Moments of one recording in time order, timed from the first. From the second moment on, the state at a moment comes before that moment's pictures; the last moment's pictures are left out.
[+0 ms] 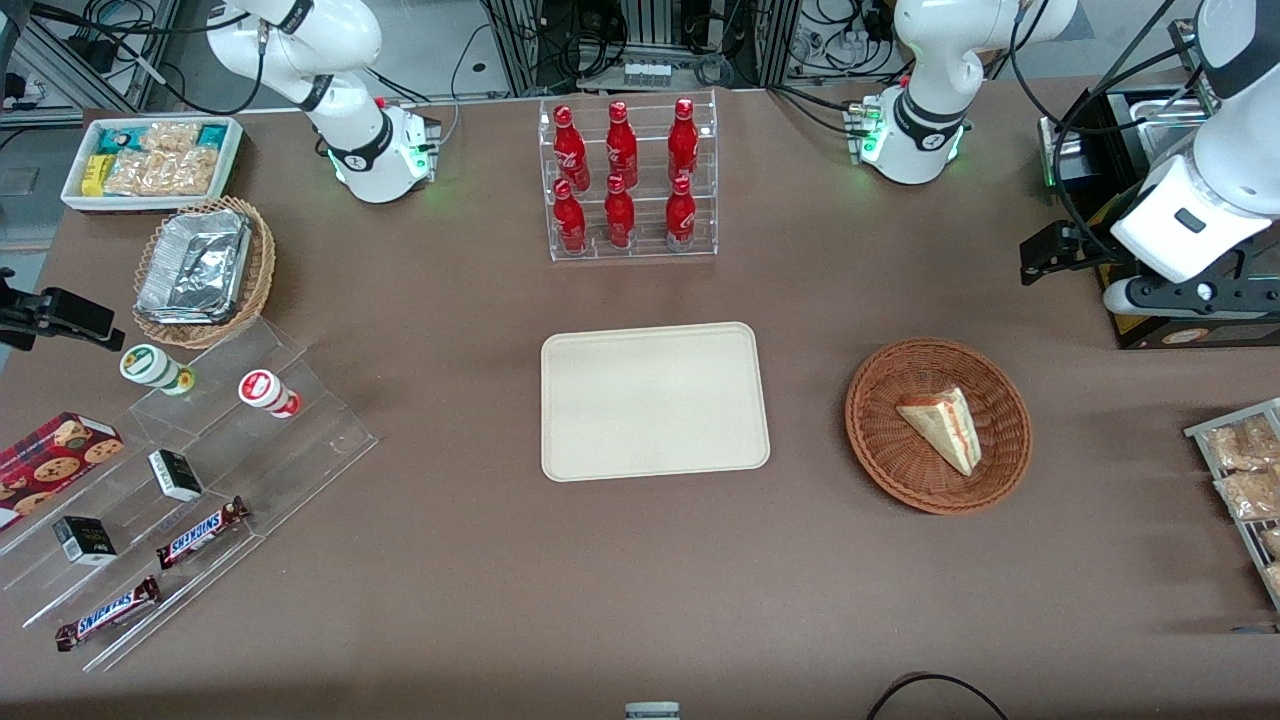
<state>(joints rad) -0.01 -0.01 -0.10 -1.61 -0.02 1.49 -0.05</state>
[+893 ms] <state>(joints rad) -0.01 0.08 -0.10 -1.72 -0.02 1.65 -0.05</state>
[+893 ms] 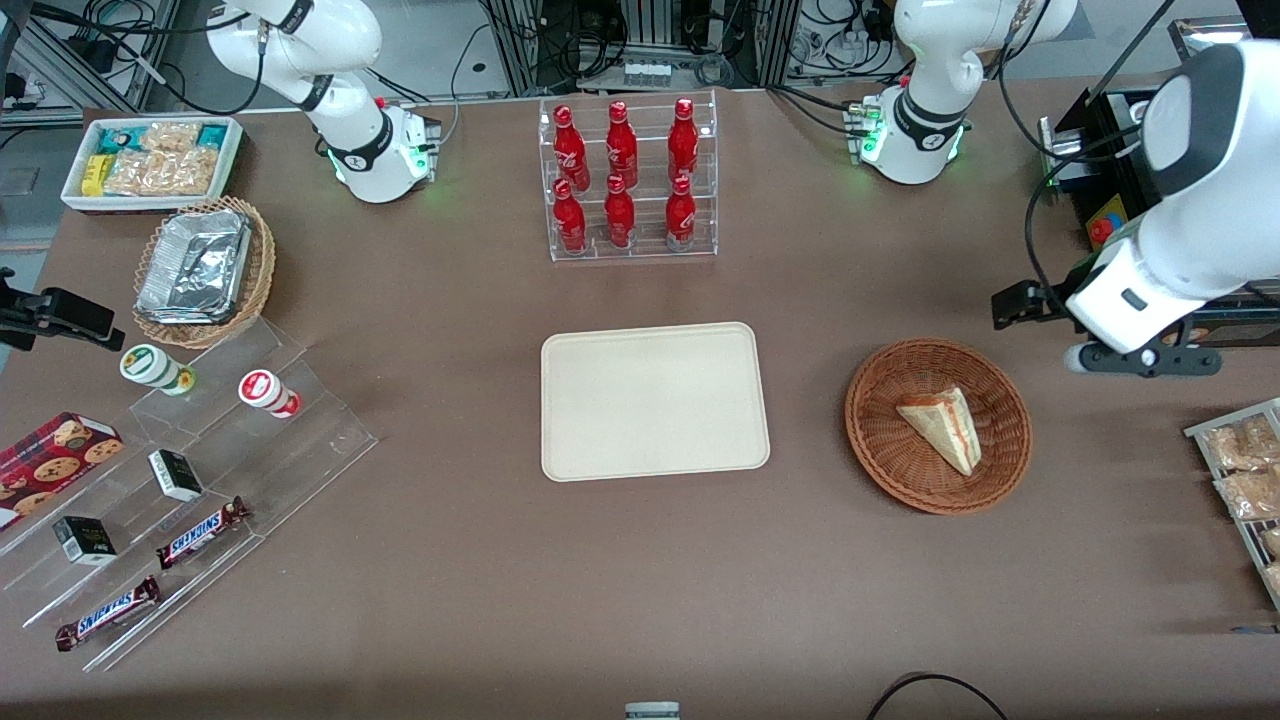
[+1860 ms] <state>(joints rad) -0.01 0.17 -0.08 -2.04 -0.03 2.13 -0.17</state>
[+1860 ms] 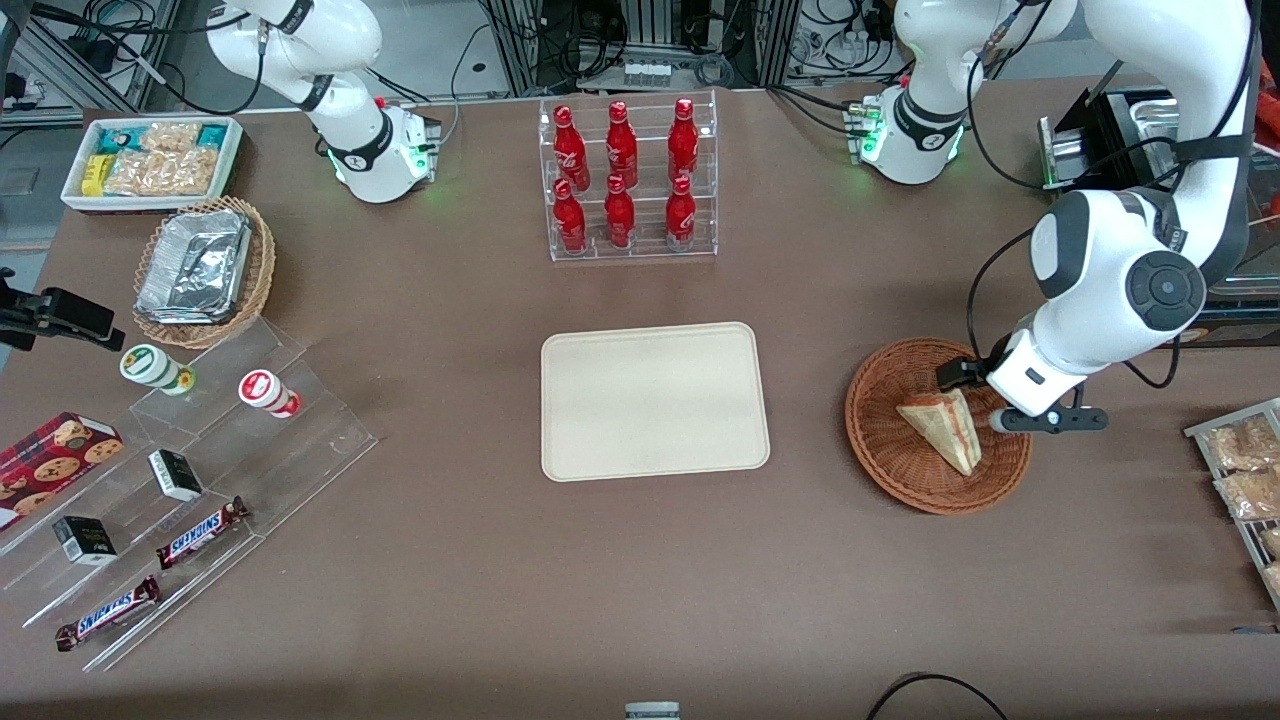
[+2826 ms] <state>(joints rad) -0.02 0.24 -0.08 -2.11 -0.03 2.34 -0.92</state>
